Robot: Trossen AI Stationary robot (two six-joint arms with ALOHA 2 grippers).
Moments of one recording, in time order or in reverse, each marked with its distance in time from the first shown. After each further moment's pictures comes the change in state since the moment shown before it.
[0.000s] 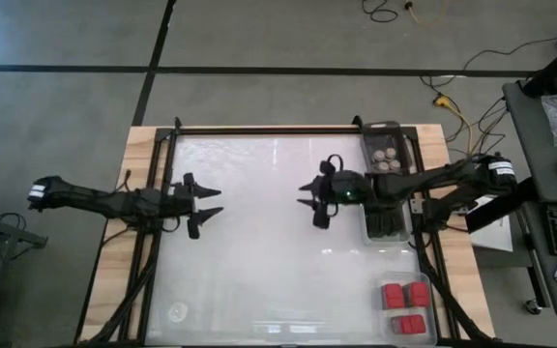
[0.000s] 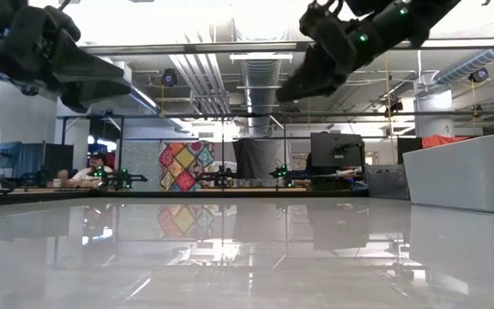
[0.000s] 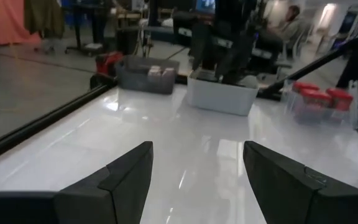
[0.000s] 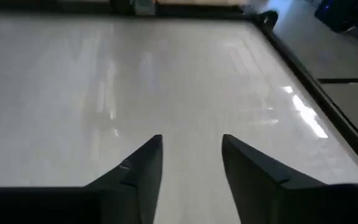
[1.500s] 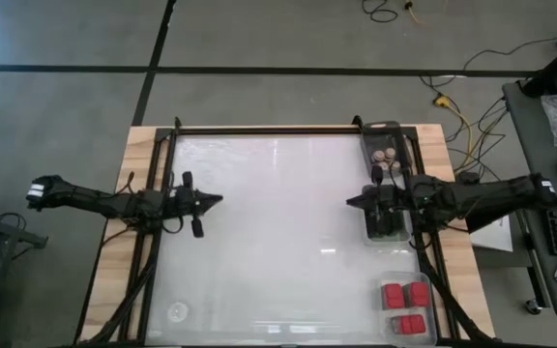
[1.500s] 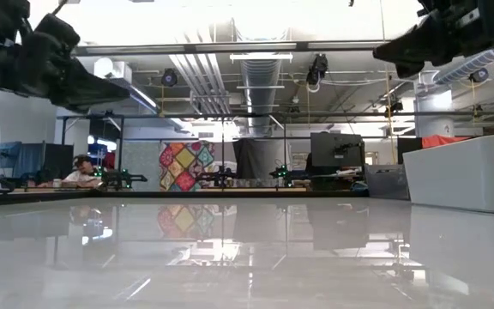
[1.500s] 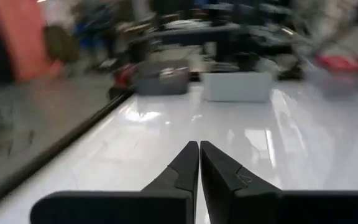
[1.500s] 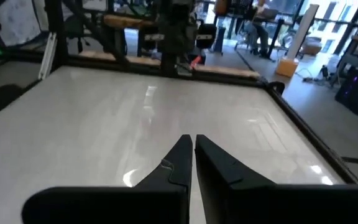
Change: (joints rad) left arm 0.000 0.038 -0.068 0.123 -0.021 0.225; right arm 0.074 -0.818 -0.473 -0.038 -0.110 -0.087
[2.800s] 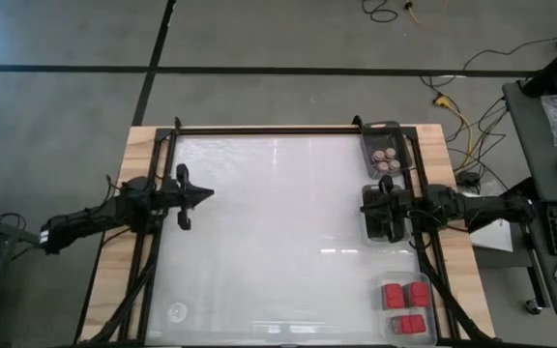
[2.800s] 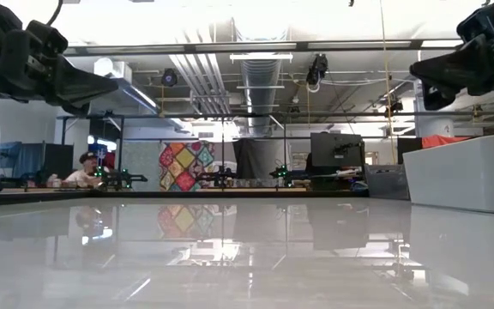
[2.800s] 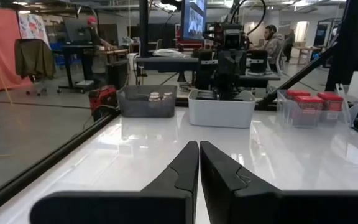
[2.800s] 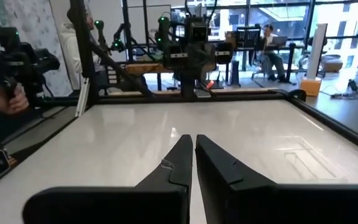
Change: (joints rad) left arm 0.427 -0.415 -0.038 -0.267 0.512 -0.066; right arm 0.001 -0.542 -0.319 -0.028 -0.079 0.145
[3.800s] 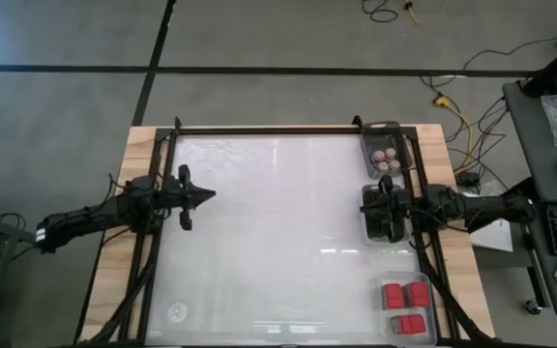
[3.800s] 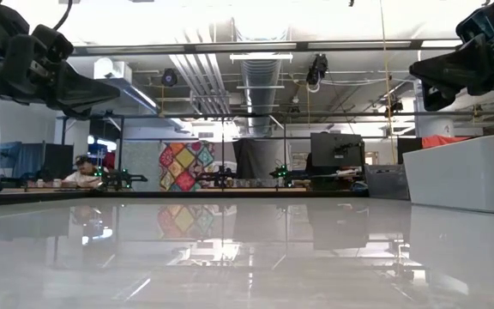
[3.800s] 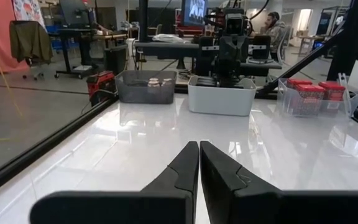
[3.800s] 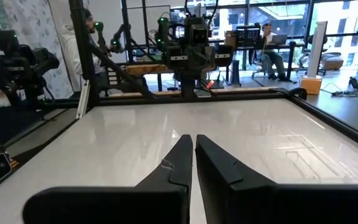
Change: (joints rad) left arm -0.001 0.068 0.010 -0.002 -0.002 -0.014; right arm 0.000 0.010 -0.001 0.006 0.001 0.022
